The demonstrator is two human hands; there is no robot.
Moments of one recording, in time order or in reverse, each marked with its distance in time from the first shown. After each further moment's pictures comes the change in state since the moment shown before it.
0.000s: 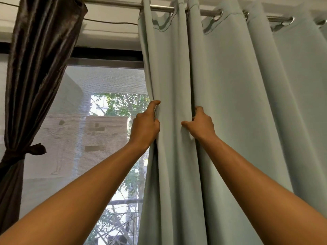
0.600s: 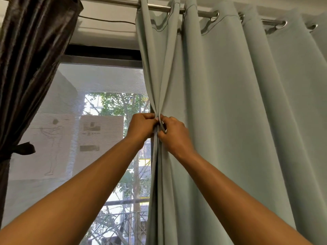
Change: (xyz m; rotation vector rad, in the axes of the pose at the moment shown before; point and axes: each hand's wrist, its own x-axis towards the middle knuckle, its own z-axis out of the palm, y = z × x) left_hand 0.000 0.006 -0.006 -0.572 -0.138 -0.443; right_hand -0.049 -0.035 0.037 -0.130 -0.014 -0.423
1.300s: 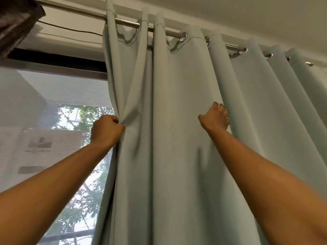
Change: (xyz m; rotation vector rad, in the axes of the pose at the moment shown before) left_hand 0.053 0.004 0.053 0.502 0.301 0.161; right_hand 0.090 0.204 -0.134 -0.348 0.265 0.584
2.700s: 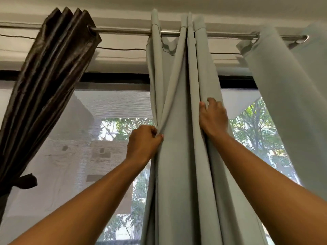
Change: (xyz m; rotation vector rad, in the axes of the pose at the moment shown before) left_hand 0.020 -0.061 -0.050 0.089 0.031 0.229; right_hand -0.071 -0.156 0.074 0.364 0.083 -0.250
